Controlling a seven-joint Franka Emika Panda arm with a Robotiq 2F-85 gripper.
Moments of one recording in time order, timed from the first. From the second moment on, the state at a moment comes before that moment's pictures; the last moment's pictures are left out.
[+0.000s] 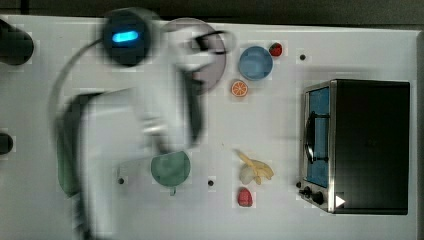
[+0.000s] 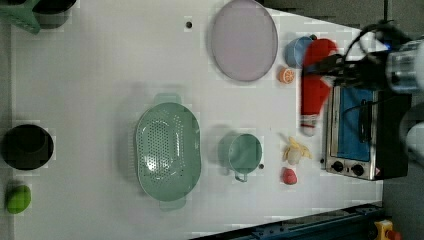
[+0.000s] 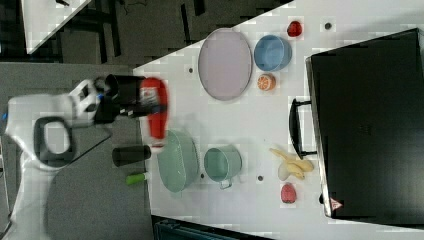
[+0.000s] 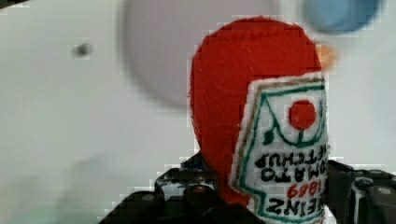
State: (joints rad) arm -0.17 0.18 0.33 -1.81 -0.11 0.42 -0.26
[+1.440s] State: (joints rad) arm -0.21 0.24 0.17 -2.35 -0.12 0.97 -0.41
